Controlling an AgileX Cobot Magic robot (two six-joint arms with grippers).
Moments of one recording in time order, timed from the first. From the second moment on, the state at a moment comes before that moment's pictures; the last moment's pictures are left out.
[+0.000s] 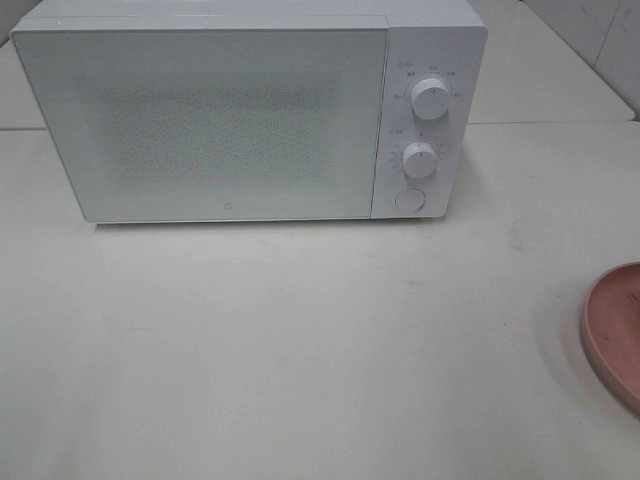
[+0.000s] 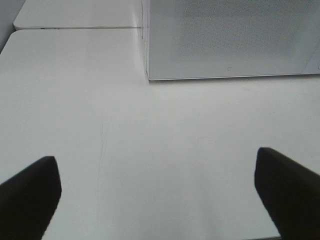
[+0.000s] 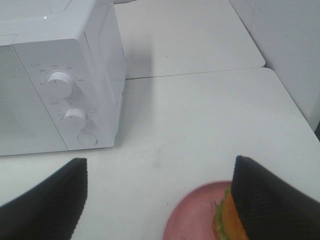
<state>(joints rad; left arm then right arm) 0.05 -0.01 -0.50 -0.19 1.04 0.12 0.03 0.45 -0.56 -0.04 0.52 0.14</state>
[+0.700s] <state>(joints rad) 0.05 -0.01 -0.50 -0.19 1.04 0.12 0.03 0.79 -0.55 -0.04 0.21 0.14</state>
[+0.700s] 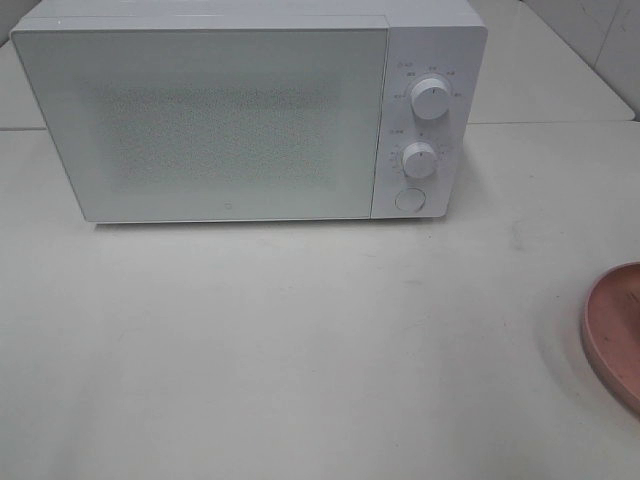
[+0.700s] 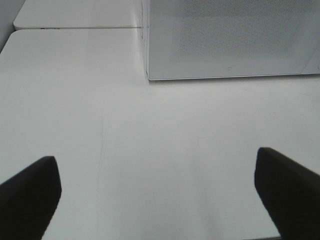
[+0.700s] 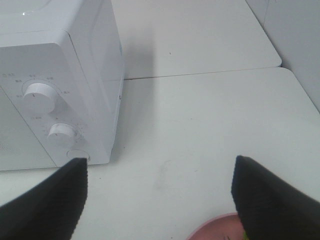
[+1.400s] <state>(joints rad) 0.05 -0.01 -0.50 -0.19 1.04 0.12 0.03 0.90 -0.29 0.02 -0.39 0.14</state>
